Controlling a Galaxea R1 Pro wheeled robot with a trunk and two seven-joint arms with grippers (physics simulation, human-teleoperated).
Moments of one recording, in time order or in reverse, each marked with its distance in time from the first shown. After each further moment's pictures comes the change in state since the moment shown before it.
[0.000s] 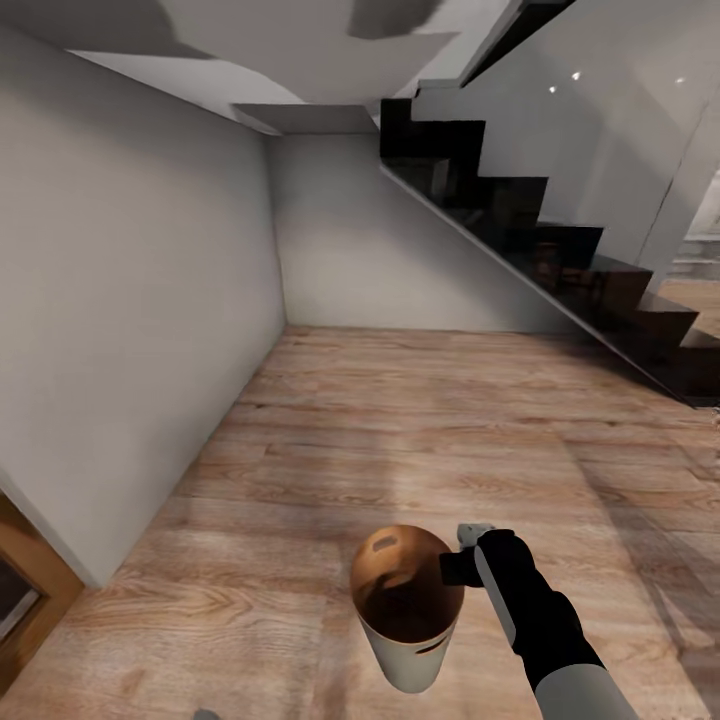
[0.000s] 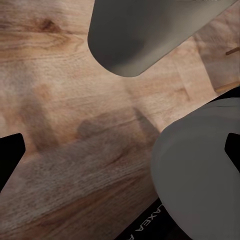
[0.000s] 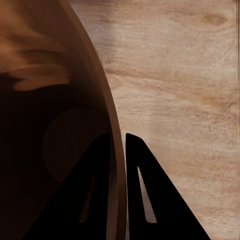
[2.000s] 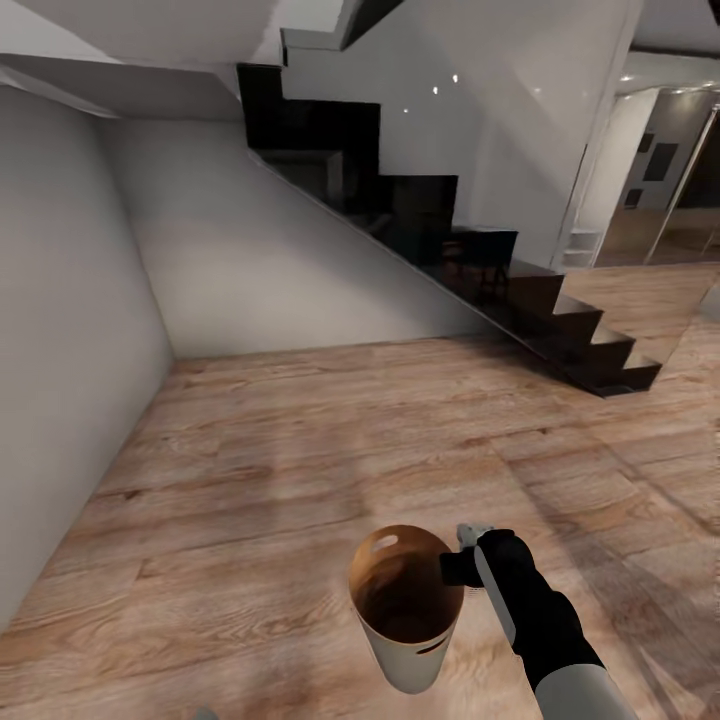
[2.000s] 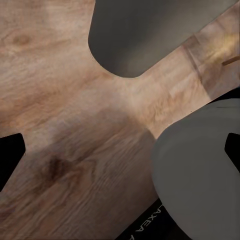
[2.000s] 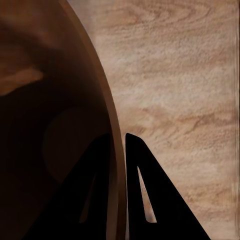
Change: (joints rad) left arm 0.000 0.000 0.001 -0.002 0.000 0.000 0.000; right arm 0.000 0.000 0.000 0.000 0.002 0.001 0.000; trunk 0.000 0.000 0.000
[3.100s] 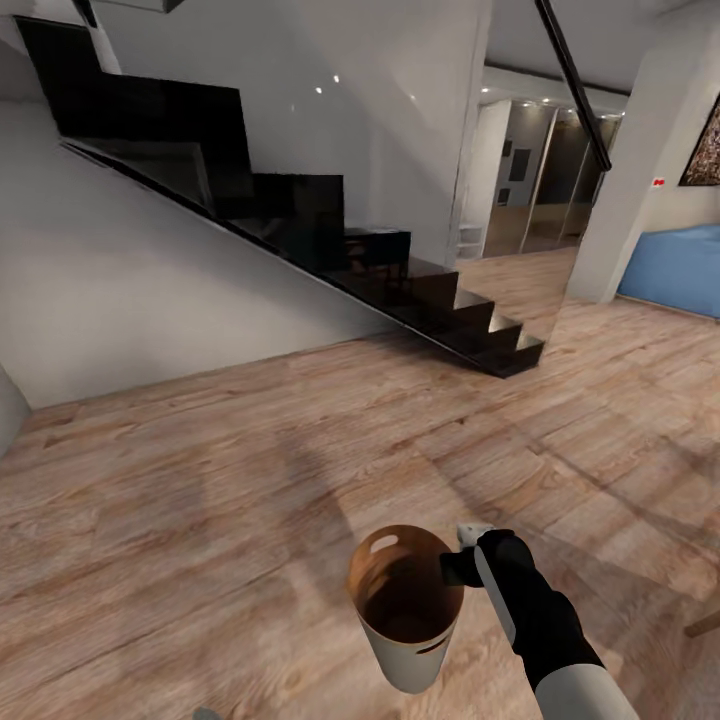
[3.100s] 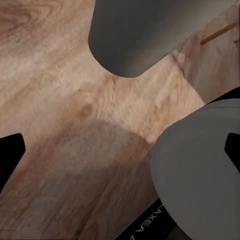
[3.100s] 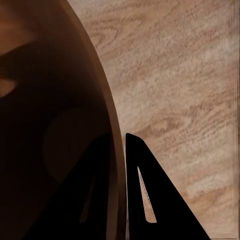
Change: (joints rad) left arm 0.000 0.000 0.000 0.000 0.000 0.000 0.000; right arm 0.000 0.000 0.000 0.000 0.000 -0.001 0.000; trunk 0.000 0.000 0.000
